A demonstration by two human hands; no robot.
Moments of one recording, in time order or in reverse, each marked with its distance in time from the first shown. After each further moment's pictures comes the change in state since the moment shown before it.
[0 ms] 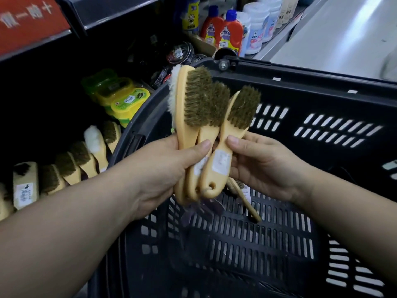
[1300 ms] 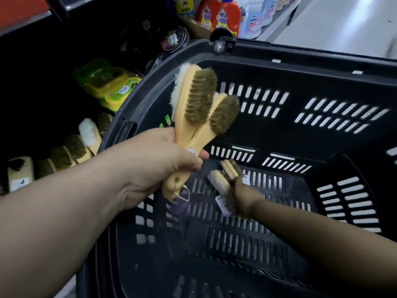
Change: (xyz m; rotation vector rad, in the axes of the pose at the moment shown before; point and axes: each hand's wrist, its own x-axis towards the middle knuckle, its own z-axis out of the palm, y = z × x) left_hand 0.000 0.004 -0.006 0.245 0.051 -0.070; right_hand 0.023 0.142 -0.110 -1.630 0.389 0.599
